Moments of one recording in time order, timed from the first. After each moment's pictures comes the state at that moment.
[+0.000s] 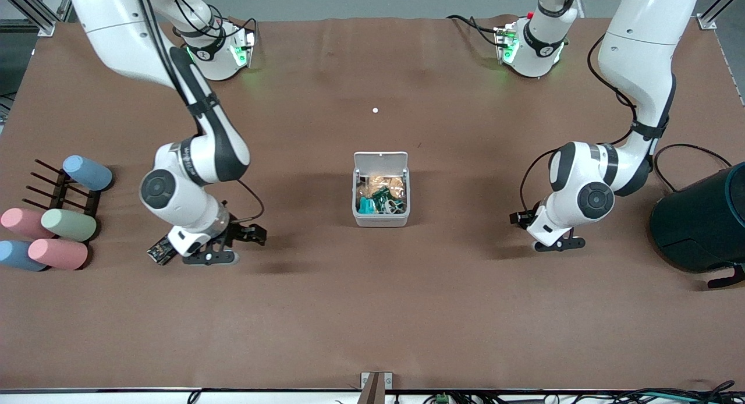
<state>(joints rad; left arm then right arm) -0.11 0.55 -0.07 -1.95 0.04 2.33 -0.28 0.21 0.52 0.00 -1.84 0.16 2.44 0.03</state>
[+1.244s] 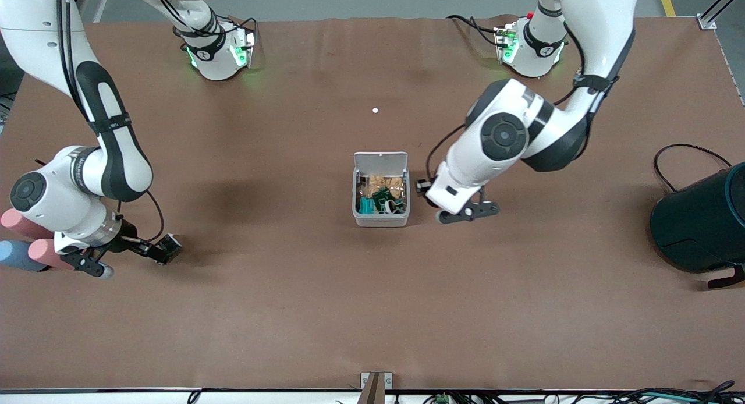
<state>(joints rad) -0.20 0.54 -0.51 -1.52 0.02 1.99 -0.86 -0.06 0.51 -0.05 -1.85 0.16 2.48 0.26</state>
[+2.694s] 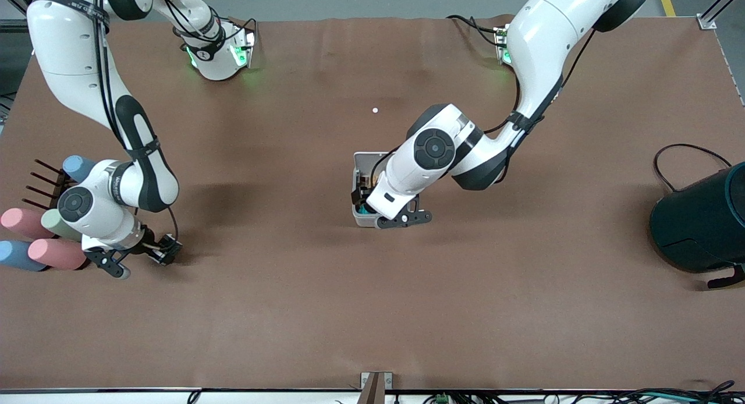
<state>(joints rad) -0.31 0.72 -0.50 -1.40 0.07 2.20 -0.90 0.08 0.66 -0.19 -1.87 0.16 2.62 0.35</state>
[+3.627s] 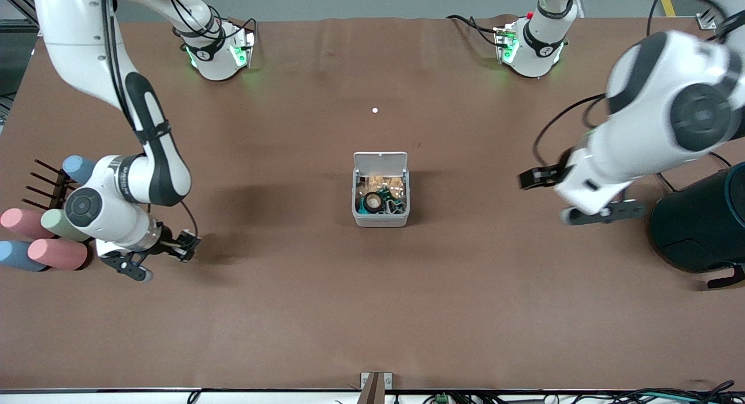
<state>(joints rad) 0.18 0.31 -0.50 -1.37 0.08 1.49 -0.41 0.25 0.54 -0.19 -1.78 0.16 2.32 0.42</state>
